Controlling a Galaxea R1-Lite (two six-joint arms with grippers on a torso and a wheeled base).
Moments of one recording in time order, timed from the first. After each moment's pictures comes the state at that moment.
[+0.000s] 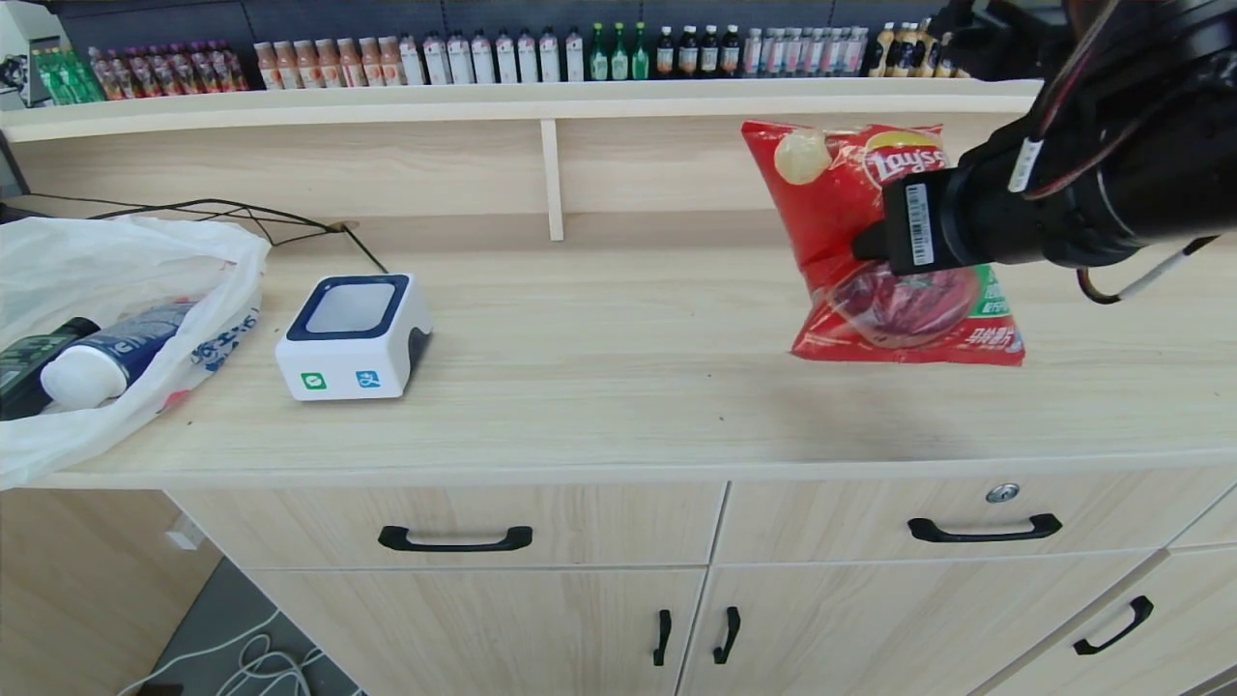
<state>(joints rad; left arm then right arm) 0.00 0.00 0.00 0.00 0.00 0.00 0.64 1.69 -1.83 0.65 -0.51 0.14</state>
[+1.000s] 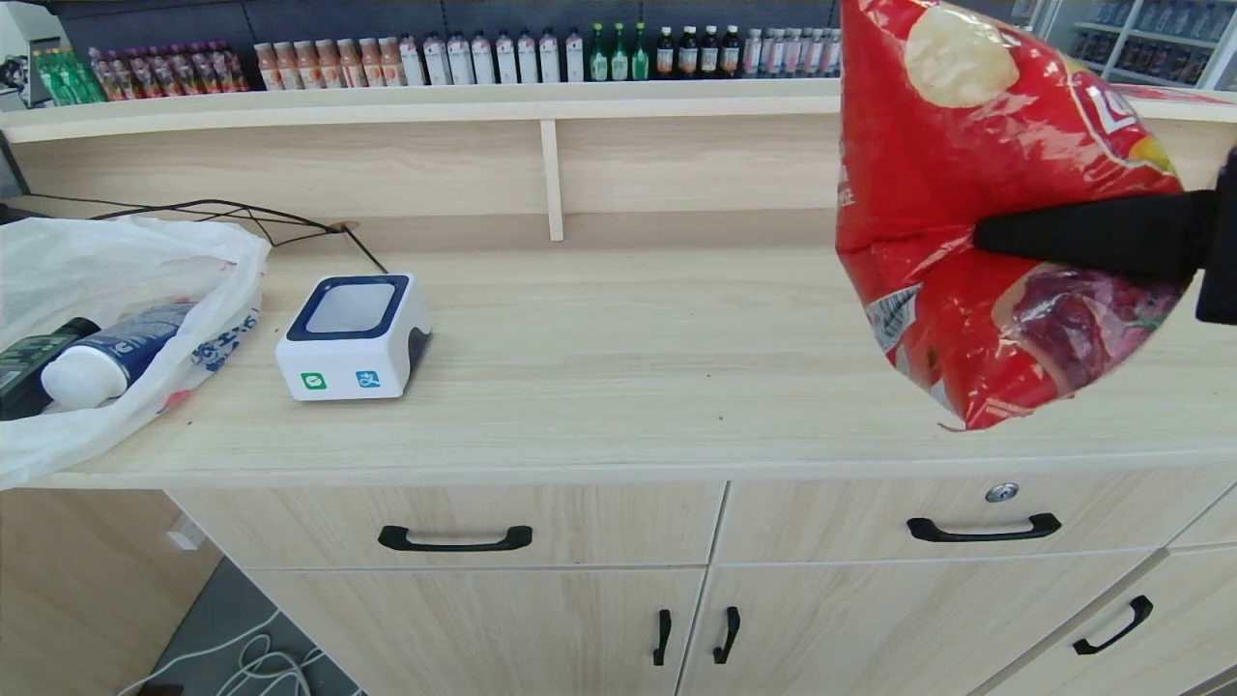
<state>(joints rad) 0.00 0.00 0.00 0.00 0.00 0.00 0.69 1.25 -1.30 0.27 -0.14 0.10</state>
